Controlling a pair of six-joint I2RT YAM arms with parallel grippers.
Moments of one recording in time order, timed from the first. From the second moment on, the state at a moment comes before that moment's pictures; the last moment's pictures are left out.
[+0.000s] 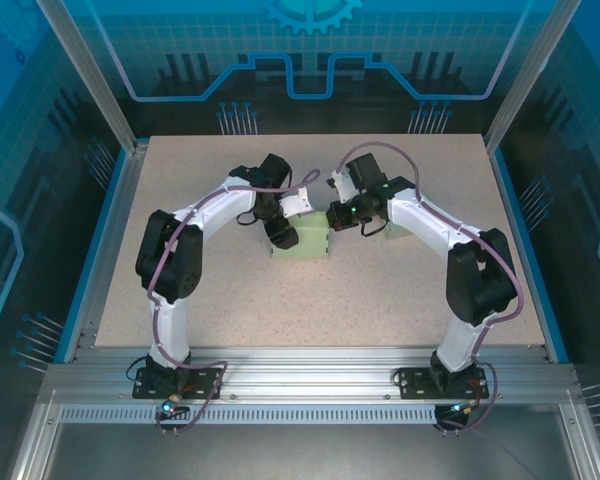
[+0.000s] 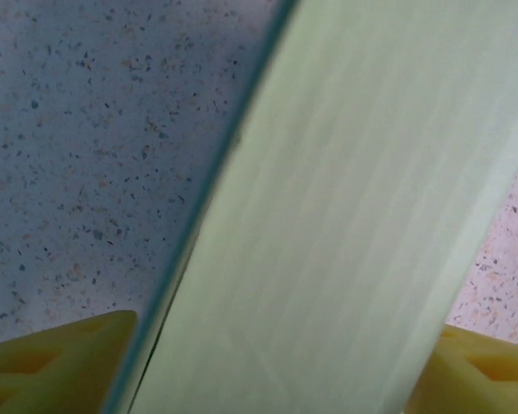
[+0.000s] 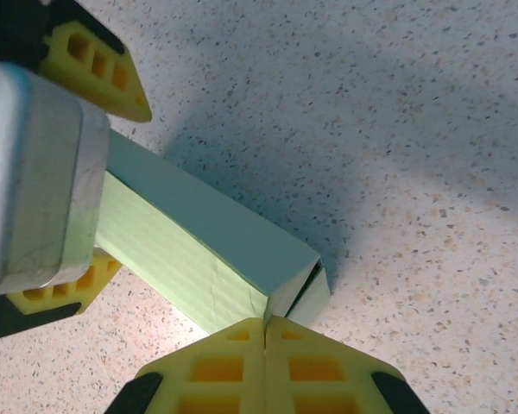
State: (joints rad) left arm -0.42 2.02 1.62 -0.91 0.24 0.66; right arm 0.45 1.78 1.39 -0.65 -0.33 0.14
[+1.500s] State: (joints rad) left arm -0.36 1.37 1.15 -0.72 0.19 0.21; right arm 0.51 1.71 1.31 -0.59 -0.26 0.16
